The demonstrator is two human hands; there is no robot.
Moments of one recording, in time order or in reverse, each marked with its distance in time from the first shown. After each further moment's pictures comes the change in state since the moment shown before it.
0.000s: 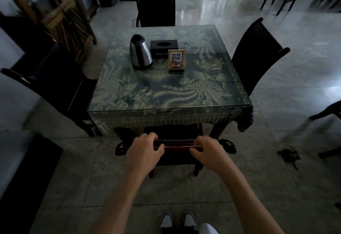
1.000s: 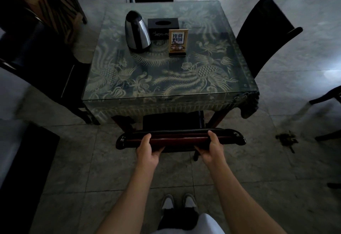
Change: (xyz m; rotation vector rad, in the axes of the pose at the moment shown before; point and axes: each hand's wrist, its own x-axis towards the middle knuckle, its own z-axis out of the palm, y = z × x) left_hand 0.033 -0.036 0.088 -1.774 0.043 -1.212; right_hand 0.053 0.036 0.097 1.817 0.398 0.817
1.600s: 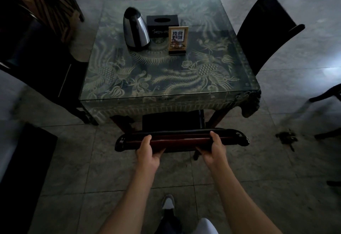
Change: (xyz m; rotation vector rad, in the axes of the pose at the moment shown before) left_hand 0.011 -0.002 -0.003 0.005 0.023 -0.002; right_hand -0.001 0.002 0.003 0.033 -0.003 -0.030
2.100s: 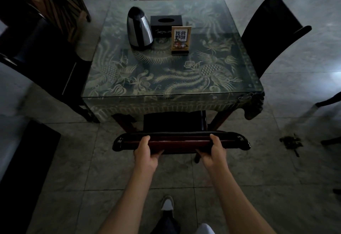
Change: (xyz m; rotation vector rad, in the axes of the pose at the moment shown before) left_hand -0.006 -0.007 -0.004 -0.018 0.001 0.037; right_hand 0.003 0.001 -0.007 0.010 0.026 0.015
